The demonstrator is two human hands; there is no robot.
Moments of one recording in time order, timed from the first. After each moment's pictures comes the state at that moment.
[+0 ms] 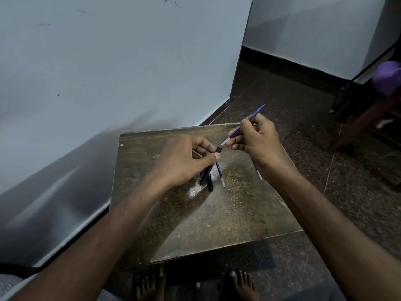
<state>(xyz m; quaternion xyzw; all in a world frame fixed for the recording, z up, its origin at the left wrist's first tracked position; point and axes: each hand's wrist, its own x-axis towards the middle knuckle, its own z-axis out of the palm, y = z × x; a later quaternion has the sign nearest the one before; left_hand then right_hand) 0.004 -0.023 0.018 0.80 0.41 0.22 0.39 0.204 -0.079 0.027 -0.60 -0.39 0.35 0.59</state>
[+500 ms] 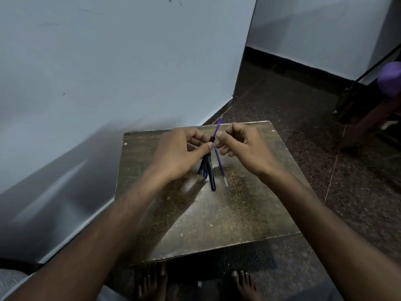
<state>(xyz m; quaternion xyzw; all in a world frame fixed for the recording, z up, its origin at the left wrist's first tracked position) -0.003 -0.015 0.021 0.77 0.43 0.28 0.38 0.192 -0.081 0.024 -0.65 -0.57 0.27 0.43</state>
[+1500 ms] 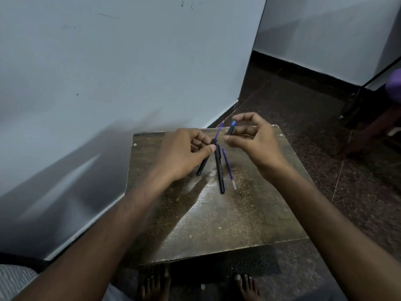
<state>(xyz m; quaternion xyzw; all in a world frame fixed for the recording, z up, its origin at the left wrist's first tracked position) -0.015 -0.008 0.023 0.77 0.45 0.28 0.35 0.189 -0.068 0.027 -0.61 -0.46 0.34 0.54</state>
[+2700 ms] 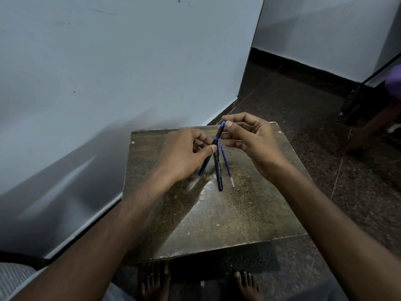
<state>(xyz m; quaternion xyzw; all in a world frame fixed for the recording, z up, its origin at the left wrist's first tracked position) -0.008 -0.013 0.017 0.79 0.45 0.27 0.33 0.188 -0.072 0.028 -0.55 -0.46 0.41 0.57</state>
